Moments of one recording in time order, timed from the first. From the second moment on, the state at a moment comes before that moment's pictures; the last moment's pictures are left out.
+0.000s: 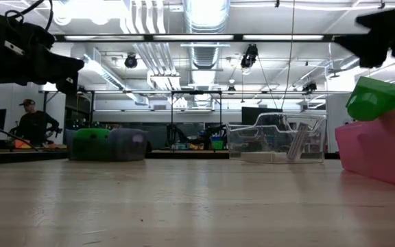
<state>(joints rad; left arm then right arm) 0.91 0.11 0.00 0.12 1.01 -0.09 0.63 0.01 0.01 0.21 0.72 -0.18</state>
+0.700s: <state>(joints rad) 0.94 0.25 0.00 0.06 0.96 0.04 -0.51 0.12 0.01 0.05 -0.38 0.02</state>
